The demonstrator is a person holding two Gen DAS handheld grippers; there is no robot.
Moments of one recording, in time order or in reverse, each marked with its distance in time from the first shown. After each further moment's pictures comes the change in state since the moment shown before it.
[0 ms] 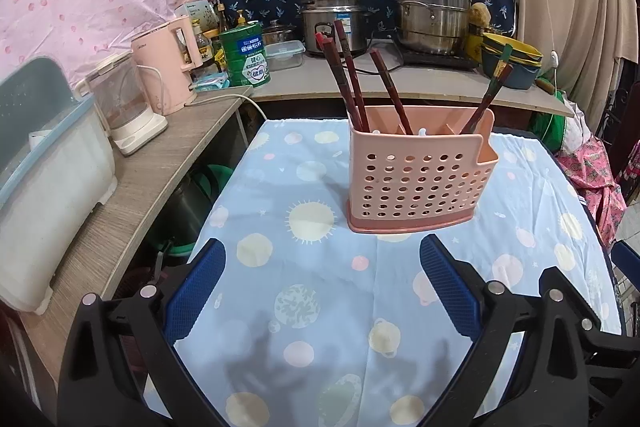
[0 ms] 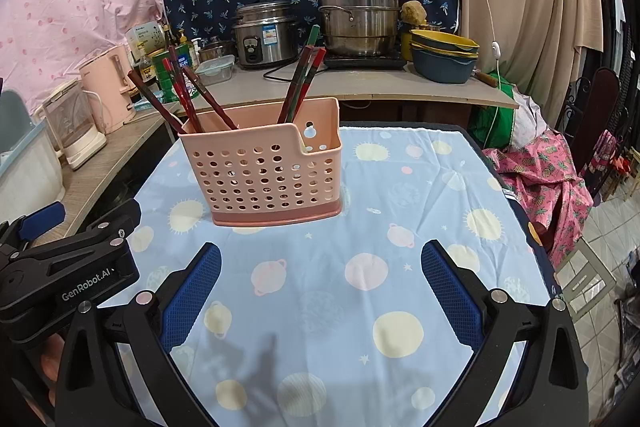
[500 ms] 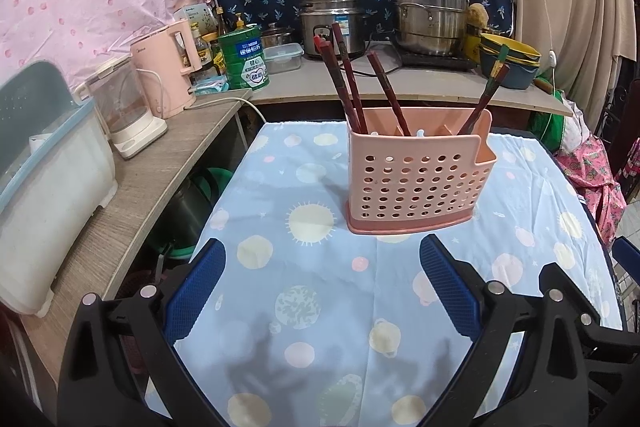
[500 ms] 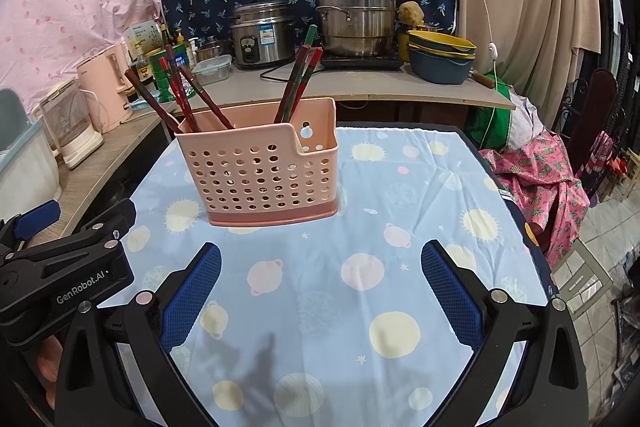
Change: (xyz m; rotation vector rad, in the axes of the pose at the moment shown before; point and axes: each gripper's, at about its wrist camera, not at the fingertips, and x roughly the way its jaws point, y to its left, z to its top) left arm -0.003 0.000 -0.001 0.007 -0.010 -0.003; right arm 0.002 0.001 -0.002 -0.001 -0.006 -0.014
